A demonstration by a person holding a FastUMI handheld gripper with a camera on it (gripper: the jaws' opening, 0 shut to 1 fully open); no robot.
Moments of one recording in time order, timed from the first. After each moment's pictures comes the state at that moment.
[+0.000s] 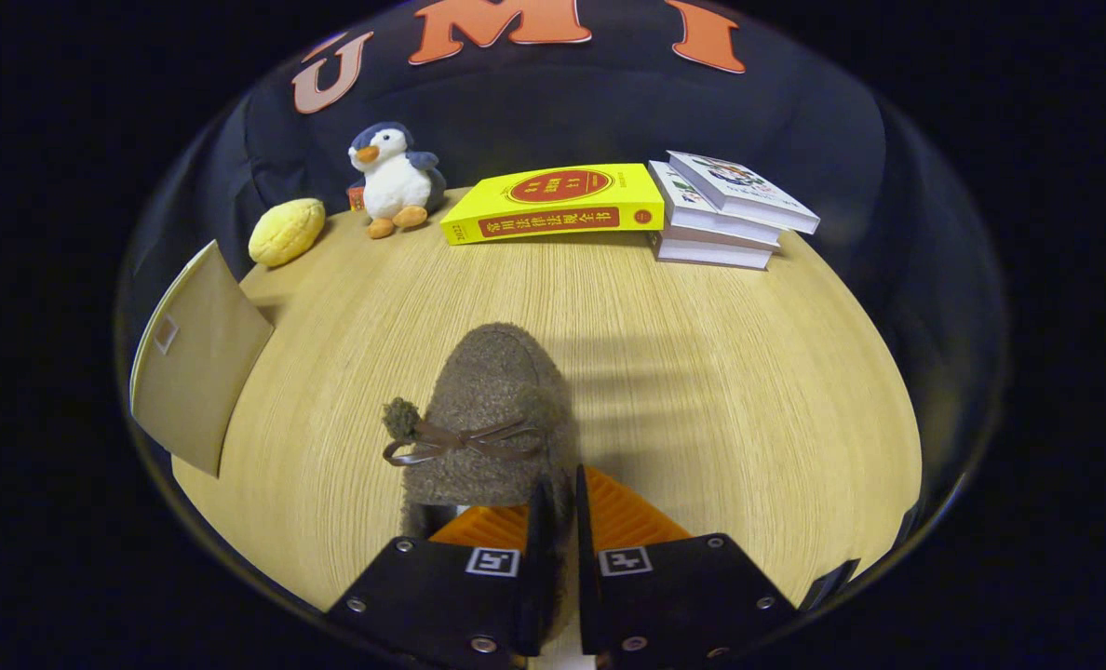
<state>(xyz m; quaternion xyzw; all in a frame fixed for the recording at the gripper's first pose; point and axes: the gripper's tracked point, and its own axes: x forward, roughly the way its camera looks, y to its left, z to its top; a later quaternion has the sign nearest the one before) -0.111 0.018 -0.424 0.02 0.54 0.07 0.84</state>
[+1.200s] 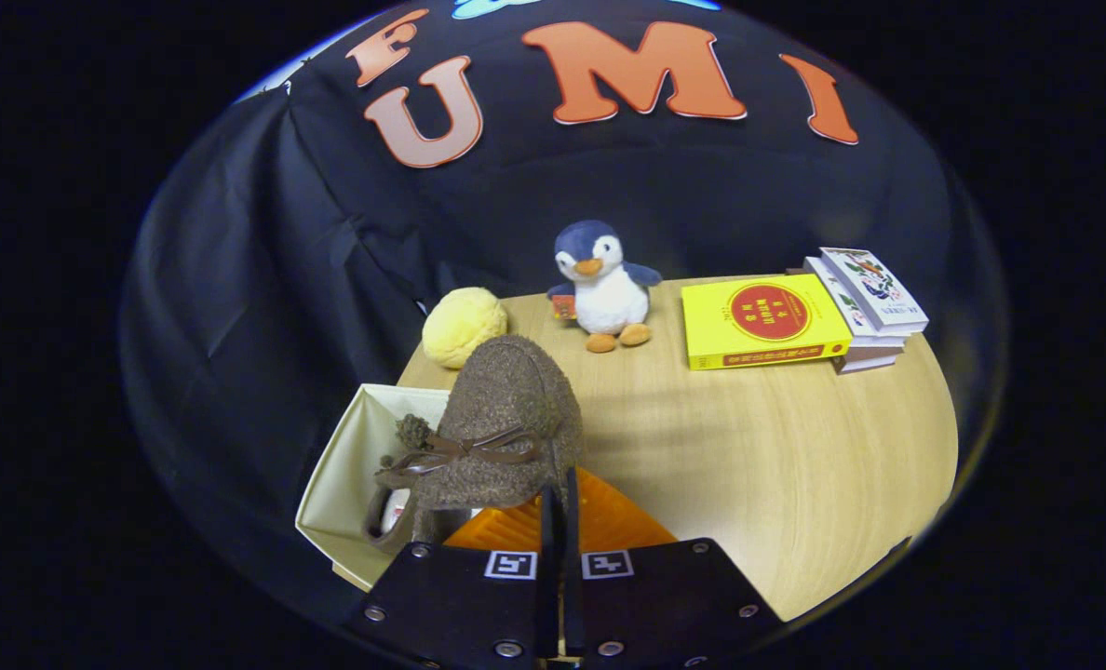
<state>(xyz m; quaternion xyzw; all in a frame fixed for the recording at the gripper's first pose) -0.042 0.287 -0.224 0.12 0.50 0.17 0.84</state>
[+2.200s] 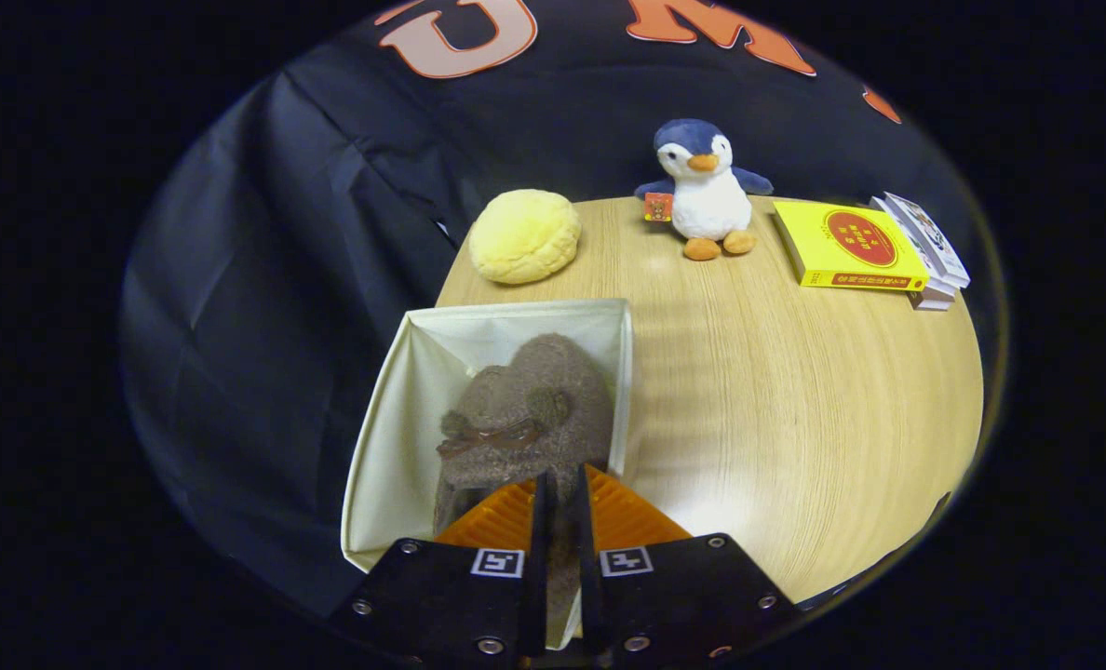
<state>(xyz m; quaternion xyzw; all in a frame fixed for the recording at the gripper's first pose) -0.100 0.421 -0.259 0.11 0.60 0.19 0.77</state>
